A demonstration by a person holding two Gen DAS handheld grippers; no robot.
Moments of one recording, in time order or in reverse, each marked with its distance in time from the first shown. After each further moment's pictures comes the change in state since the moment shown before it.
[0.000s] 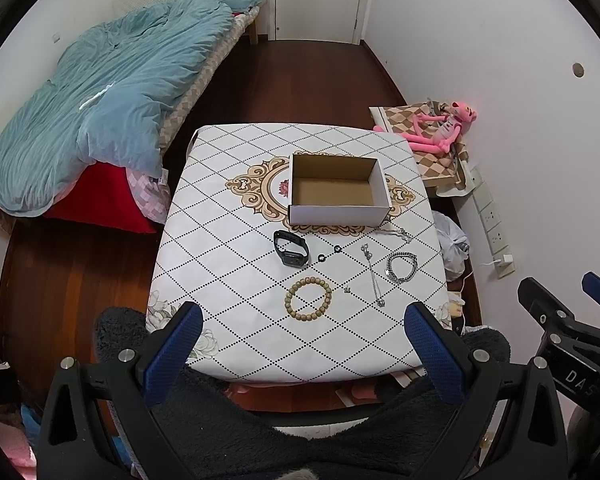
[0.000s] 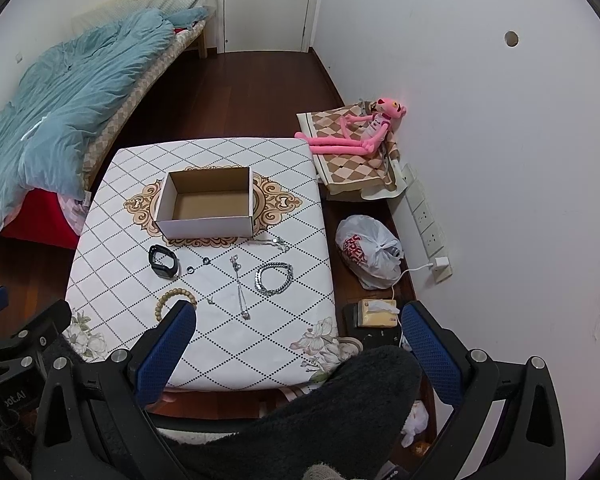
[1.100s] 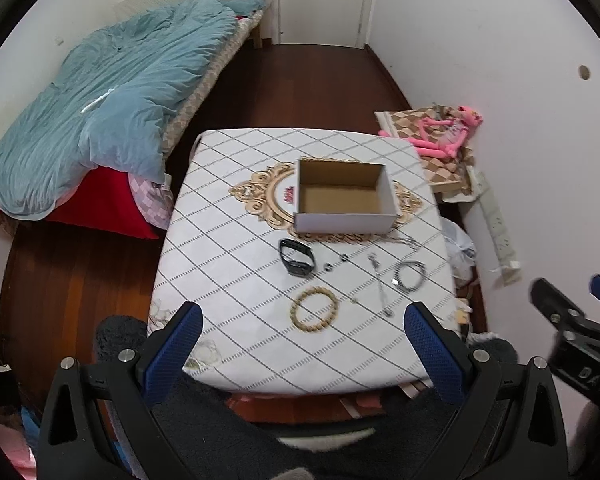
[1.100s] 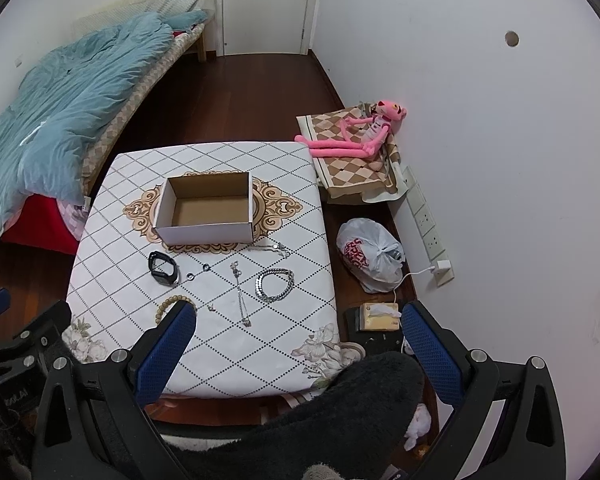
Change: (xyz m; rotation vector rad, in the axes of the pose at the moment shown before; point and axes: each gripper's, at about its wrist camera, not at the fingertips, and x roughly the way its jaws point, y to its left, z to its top) left arm 0.015 0.002 0.008 -0.006 -0.023 0.038; right arm 0.009 -0.001 0.008 0.016 -0.005 -0.004
